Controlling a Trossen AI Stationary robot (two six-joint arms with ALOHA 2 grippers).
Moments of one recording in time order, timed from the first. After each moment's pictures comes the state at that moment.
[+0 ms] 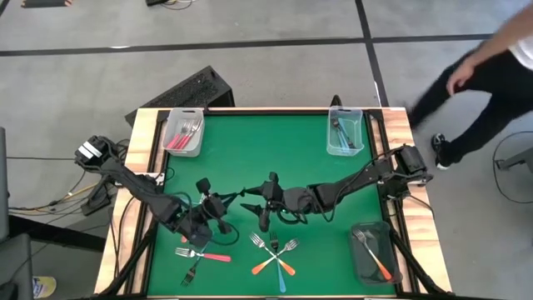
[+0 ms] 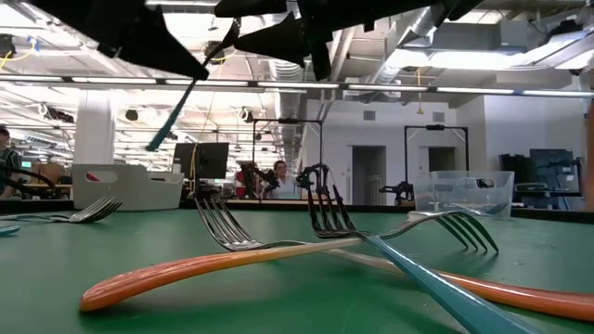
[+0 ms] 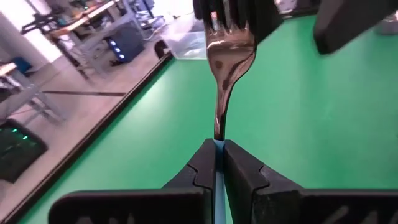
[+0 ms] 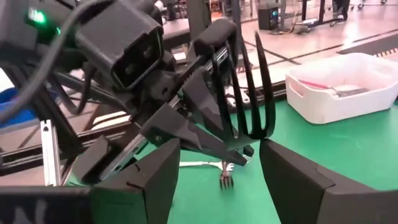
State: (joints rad) left arm -0.60 1.41 0.77 -0.18 -1.09 -0.43; right arm 0.27 1.84 1.12 0.57 0.42 0.28
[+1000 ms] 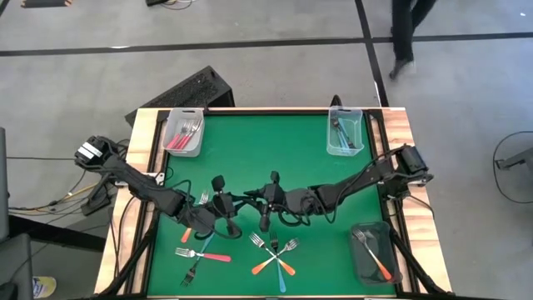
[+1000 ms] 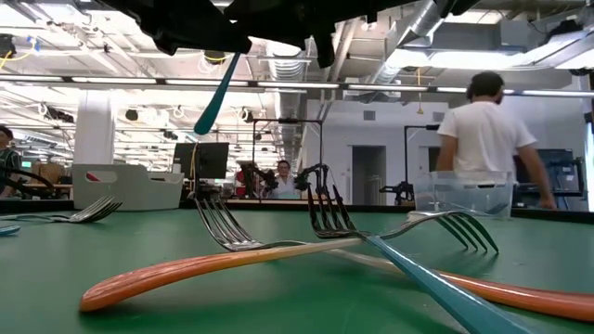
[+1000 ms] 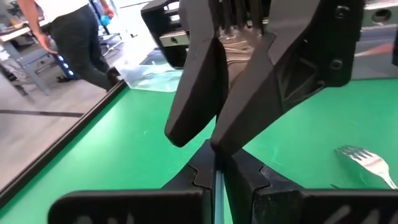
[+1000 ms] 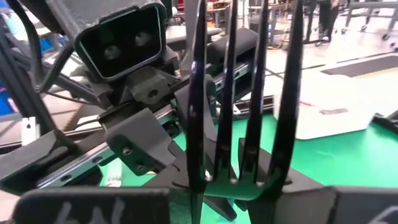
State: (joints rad) left arm -0.51 1.41 0.77 0.17 -0.86 -0.17; right arm 0.27 1.83 1.12 0.58 0.50 0.17
